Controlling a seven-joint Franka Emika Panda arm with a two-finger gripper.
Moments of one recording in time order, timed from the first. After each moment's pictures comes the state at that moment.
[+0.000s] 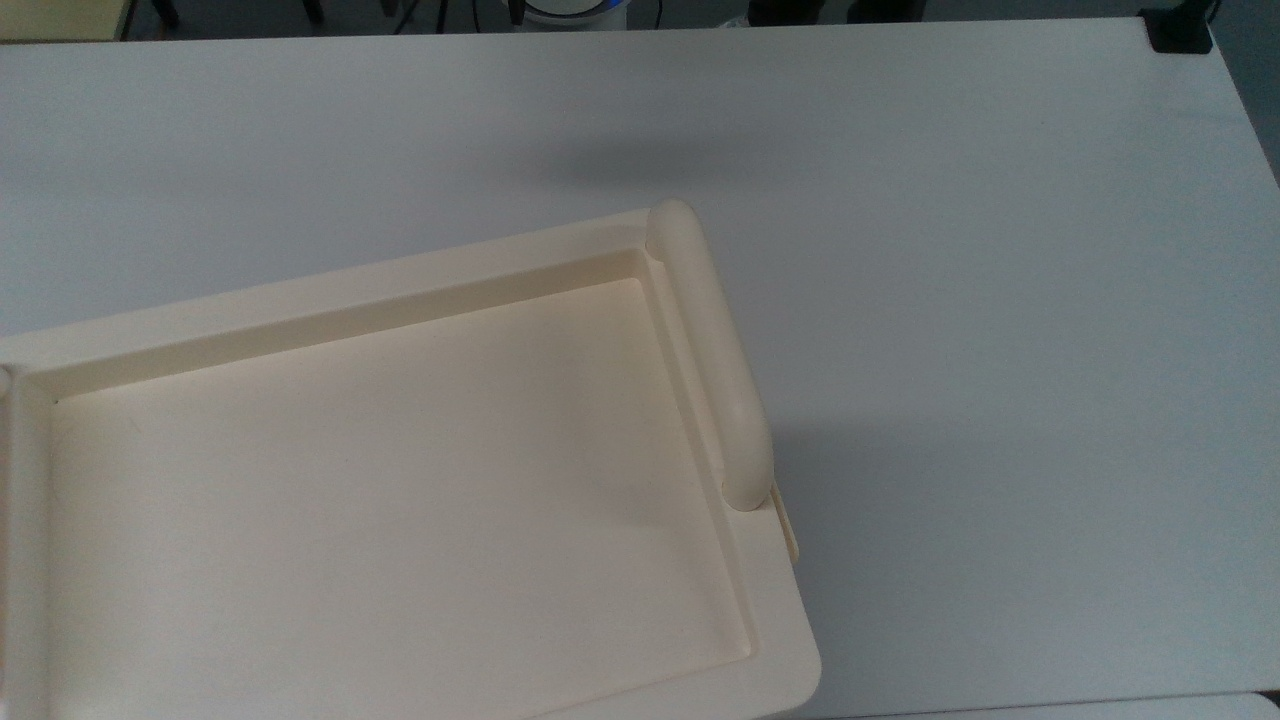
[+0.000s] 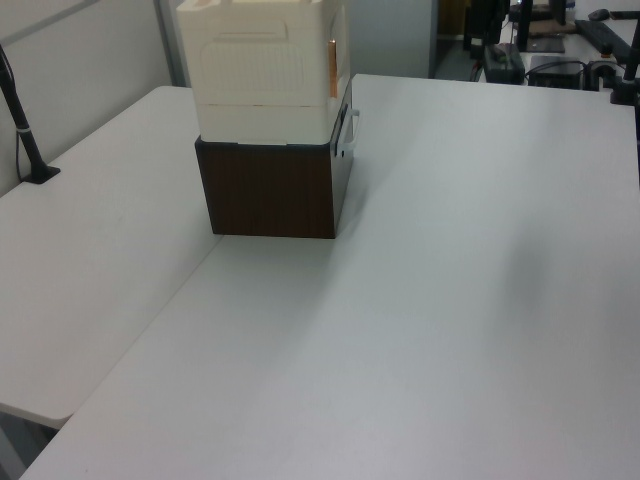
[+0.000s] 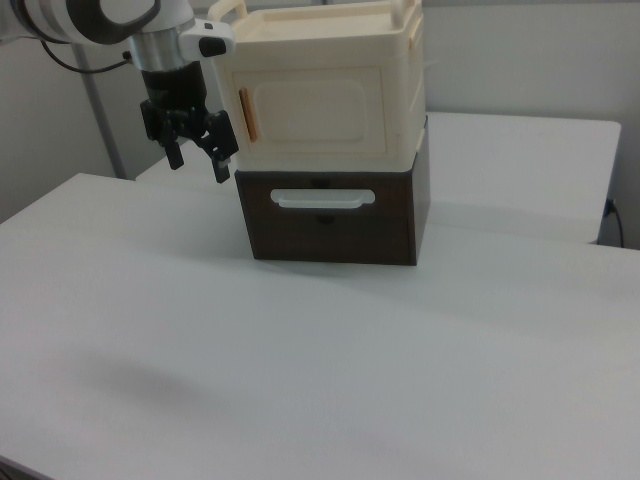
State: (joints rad) arm 0.11 -0.02 -0.16 -1.56 0.02 1.59 0.03
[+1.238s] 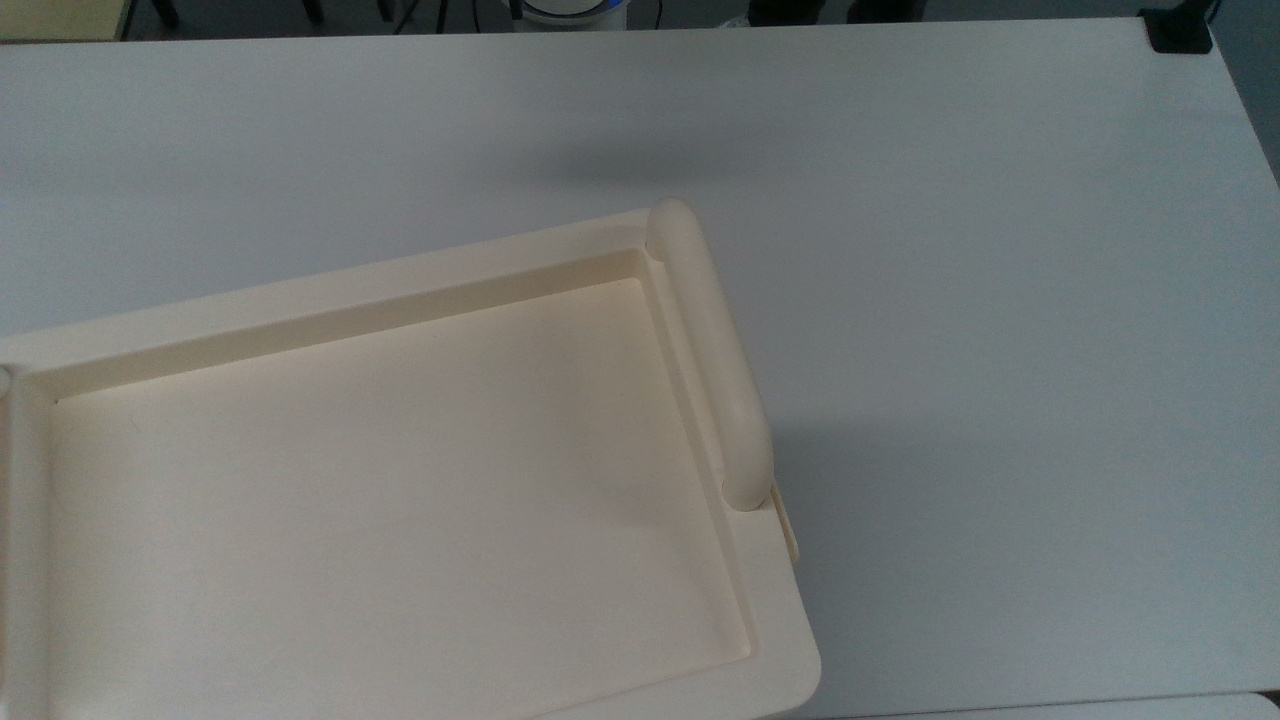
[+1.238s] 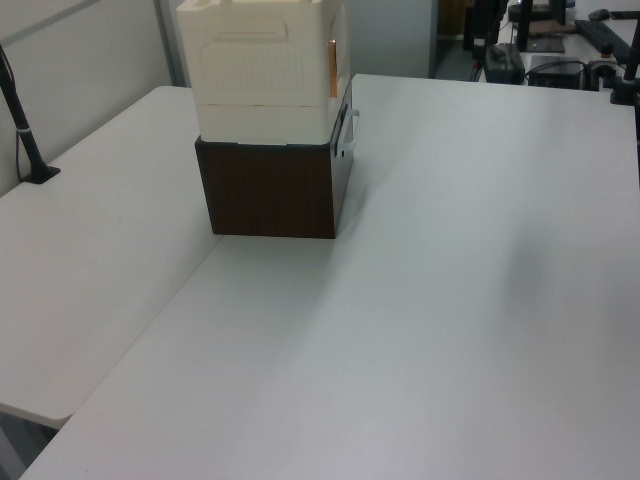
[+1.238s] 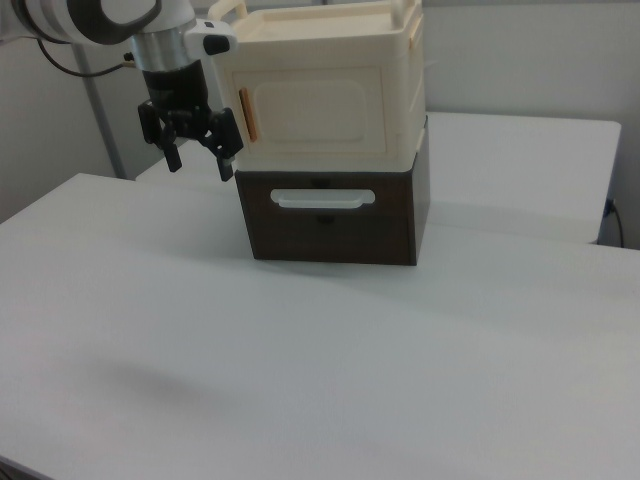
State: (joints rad) arm 0.11 -0.02 -0.16 -1.56 0.02 1.59 -0.12
